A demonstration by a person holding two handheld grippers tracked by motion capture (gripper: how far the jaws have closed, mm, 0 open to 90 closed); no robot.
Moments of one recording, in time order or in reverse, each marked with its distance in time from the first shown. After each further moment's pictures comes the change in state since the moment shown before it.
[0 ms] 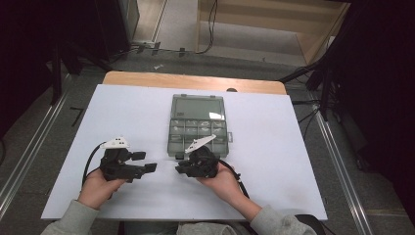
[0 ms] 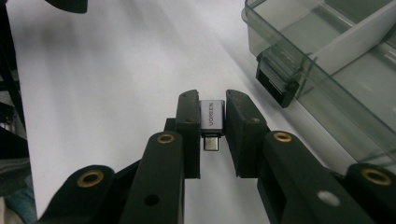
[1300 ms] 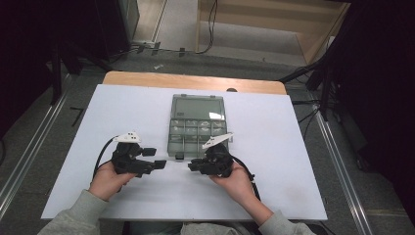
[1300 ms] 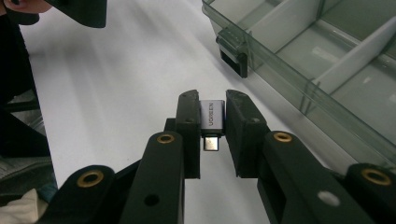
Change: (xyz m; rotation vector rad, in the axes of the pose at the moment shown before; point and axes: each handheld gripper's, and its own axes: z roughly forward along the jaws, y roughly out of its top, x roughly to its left) left arm -0.002 0.019 0.023 0.031 -0.061 0.042; right arm -0.017 -0.016 -0.035 -0.033 0.008 0.100
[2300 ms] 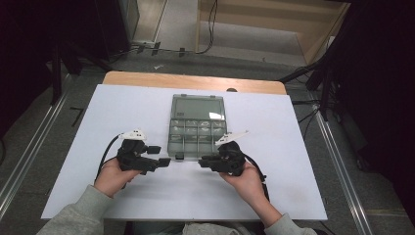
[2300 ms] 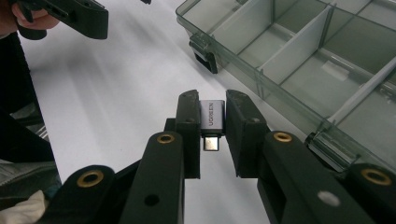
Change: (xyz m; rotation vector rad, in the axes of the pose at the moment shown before) left arm 0.000 0.008 0.010 0.000 -0.022 0.007; right arm -0.011 -0.008 -0.029 -0.044 -0.031 0.052
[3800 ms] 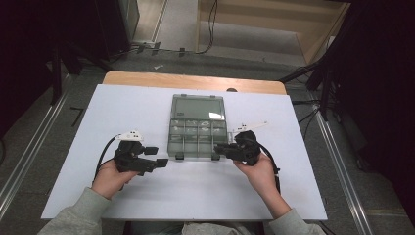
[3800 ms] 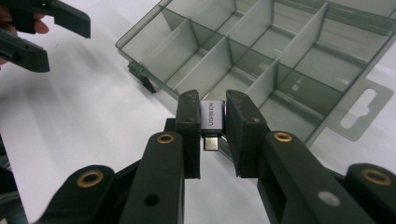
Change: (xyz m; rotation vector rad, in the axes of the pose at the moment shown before) left arm 0.001 -0.005 -0.006 -0.001 0.021 -0.007; right arm -0.035 0.005 -0.032 -0.065 -0.105 0.062
